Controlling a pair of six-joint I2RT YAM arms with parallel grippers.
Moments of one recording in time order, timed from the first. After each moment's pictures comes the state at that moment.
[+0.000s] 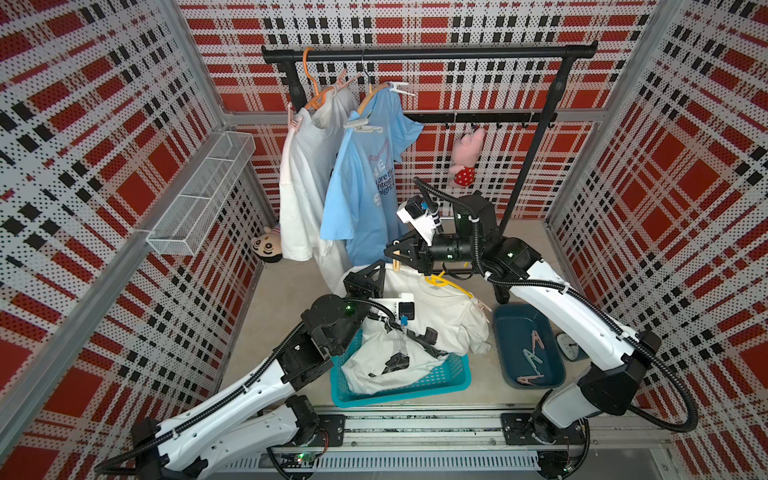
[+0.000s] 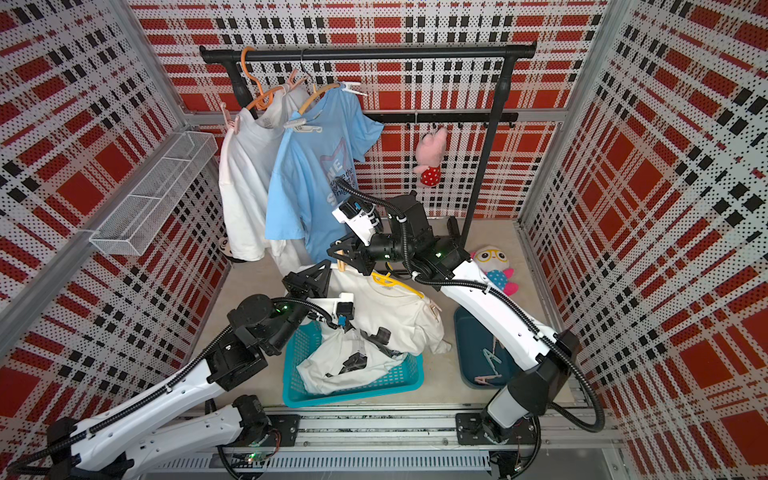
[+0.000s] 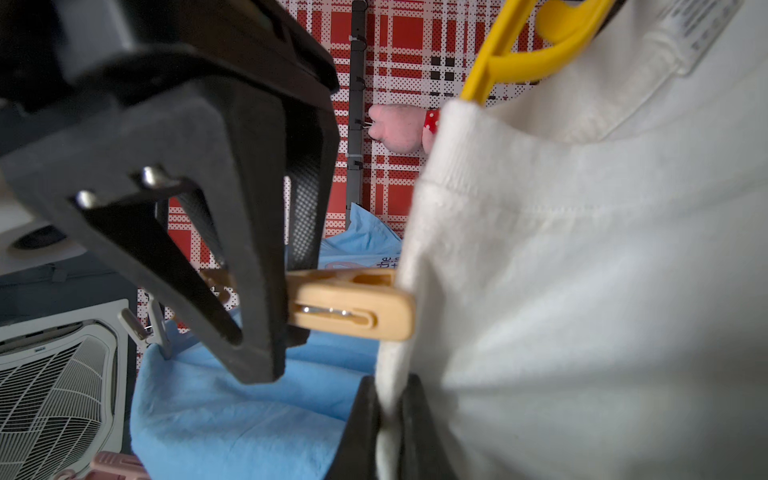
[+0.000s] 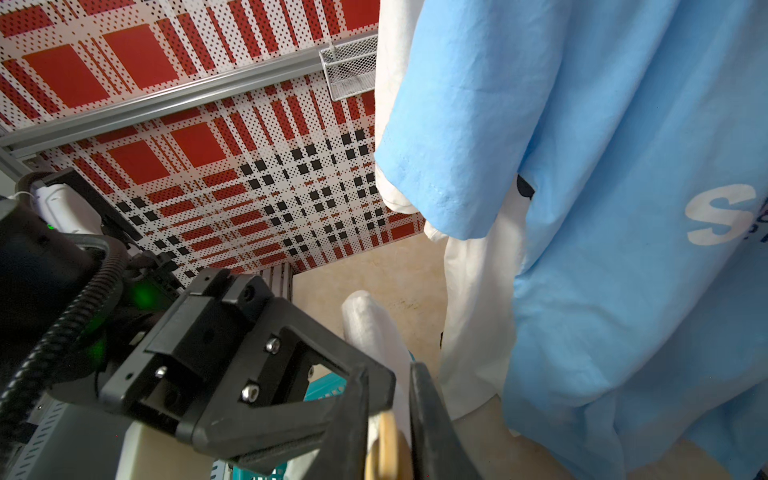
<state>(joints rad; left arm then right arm) -0.90 0.86 0.79 0.12 -0.45 1.51 0.76 1.56 1.72 -0.45 -0.59 -0.05</state>
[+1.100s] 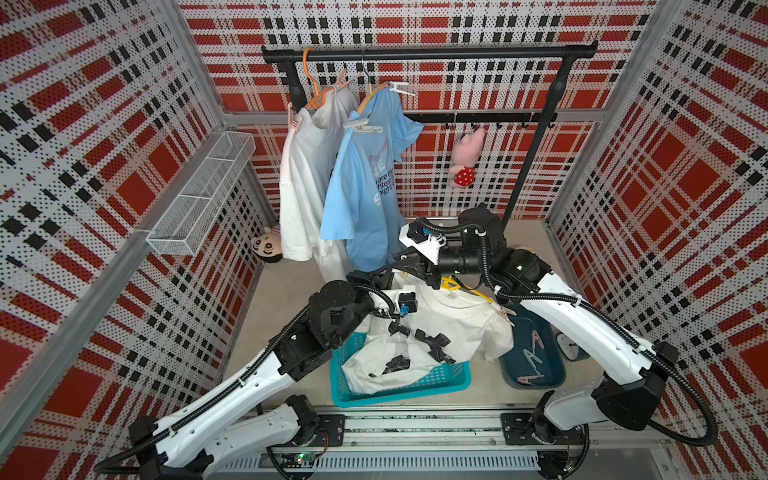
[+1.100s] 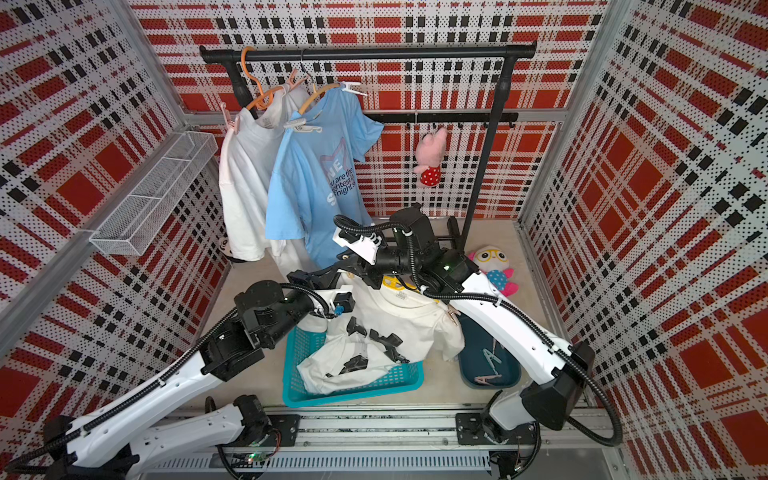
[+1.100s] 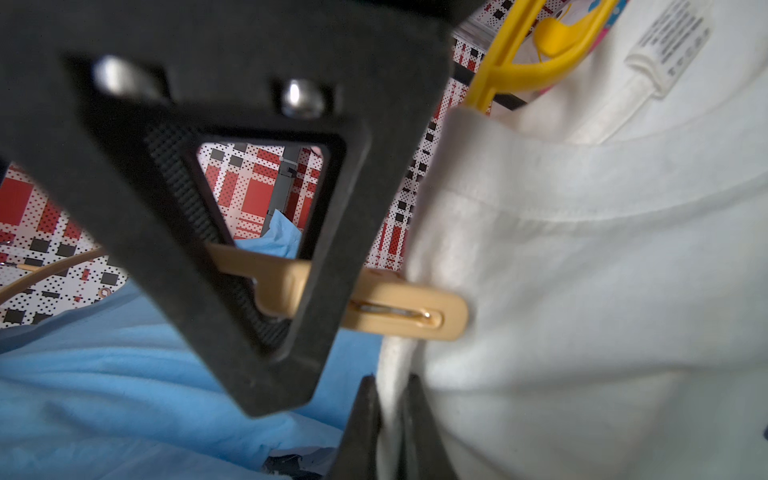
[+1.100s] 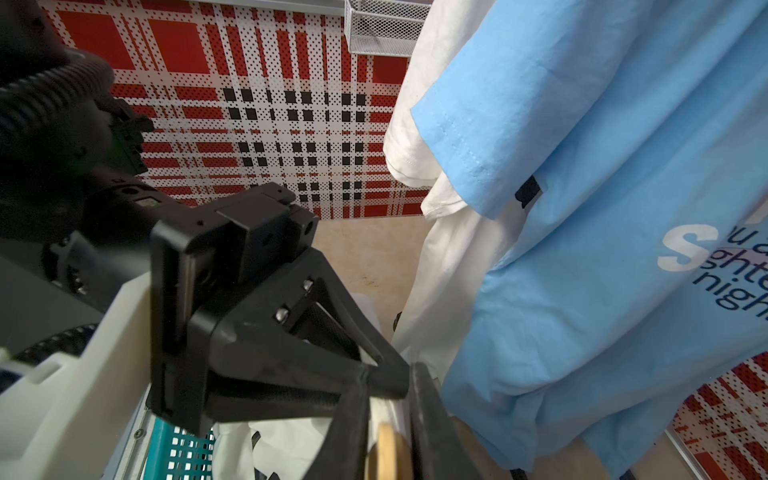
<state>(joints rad) -0.86 0.92 0.94 -0.16 -0.30 1.12 0.78 1.46 1.60 -0.47 -0.53 -0.33</state>
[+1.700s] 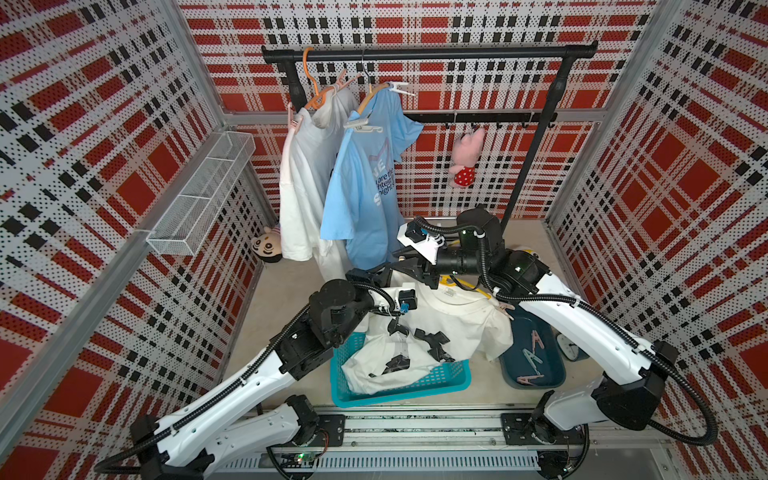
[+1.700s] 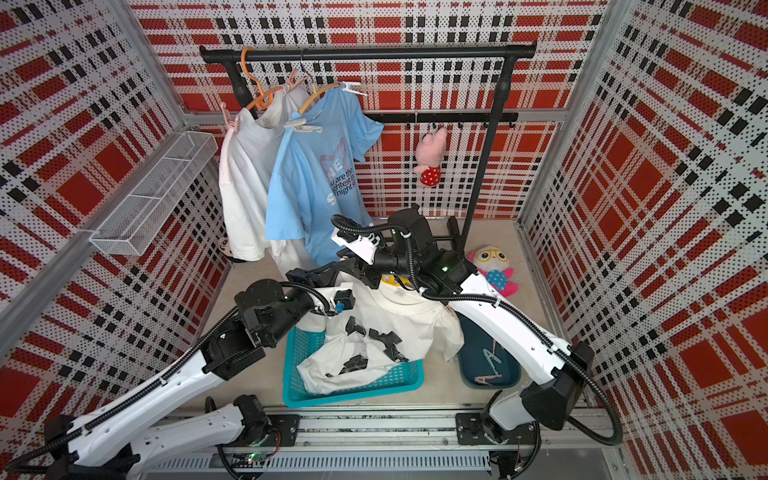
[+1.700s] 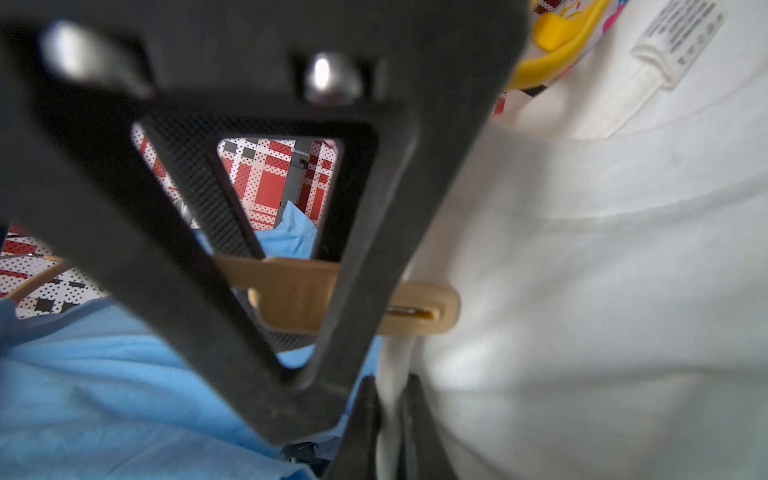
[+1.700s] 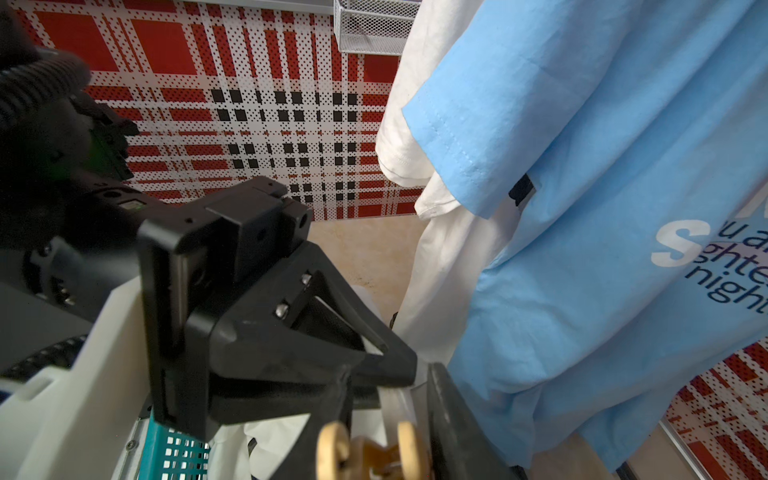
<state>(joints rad) -0.86 0.92 0.94 -0.13 -0.35 1.16 0.78 1.46 1.60 -0.45 -0.49 -0.31</state>
